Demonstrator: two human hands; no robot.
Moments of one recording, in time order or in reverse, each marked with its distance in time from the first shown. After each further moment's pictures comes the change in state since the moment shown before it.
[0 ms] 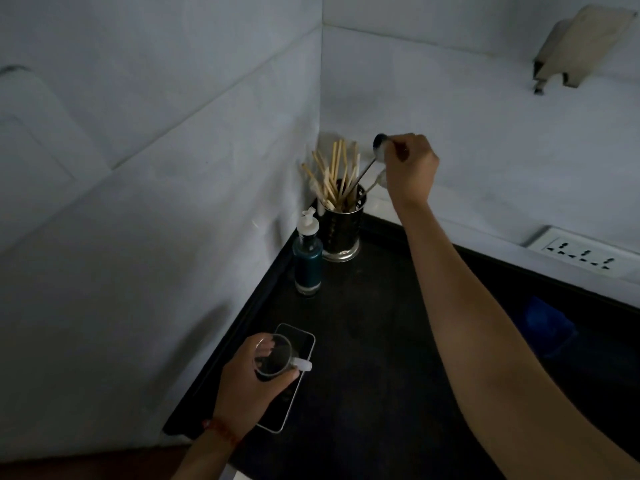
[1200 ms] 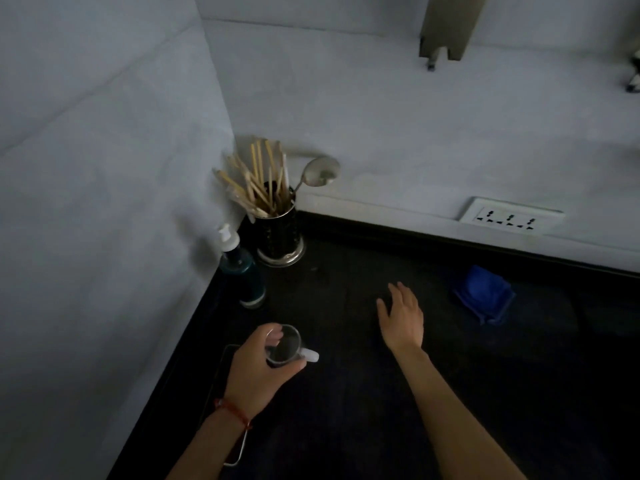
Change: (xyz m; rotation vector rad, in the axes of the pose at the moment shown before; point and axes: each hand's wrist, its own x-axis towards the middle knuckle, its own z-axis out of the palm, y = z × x) left_hand 0.044 0.035 0.076 0.069 -0.209 0.081; right_hand -0.188 0.169 -0.104 -0.622 -0.448 0.558
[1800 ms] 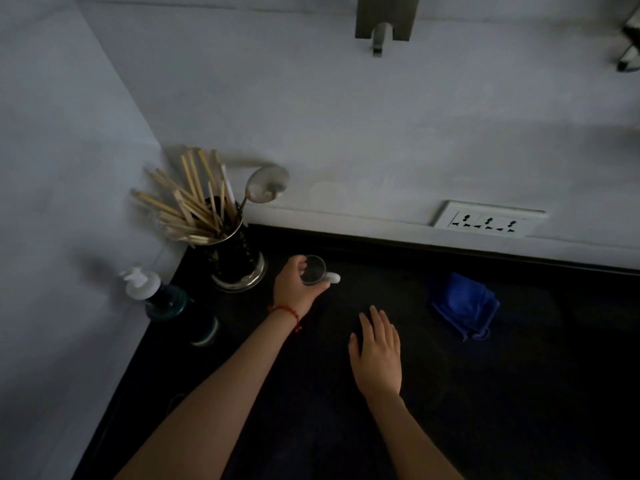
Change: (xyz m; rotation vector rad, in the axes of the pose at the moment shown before) left_hand 0.184 0.064 0.113 -0.002 0.020 0.048; right_hand 0.002 0.026 0.026 -0.144 0.041 -0.098
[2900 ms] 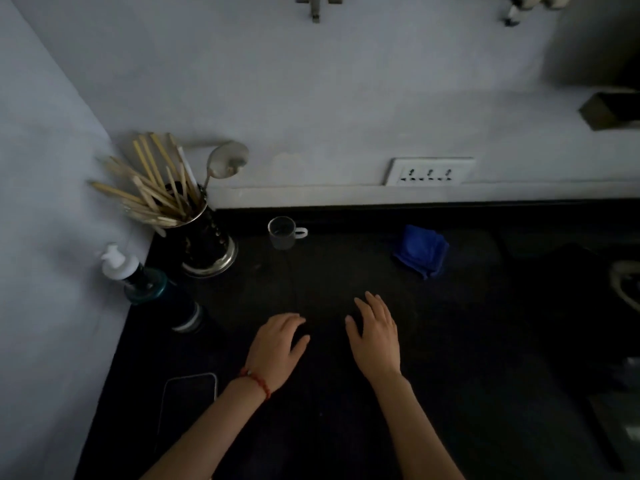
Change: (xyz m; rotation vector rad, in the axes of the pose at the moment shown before) left_hand -0.126 -0.059 -0.024 0.501 -0.358 0.434; right_hand -0.071 -0.001 -0.038 0.198 0.007 0.179
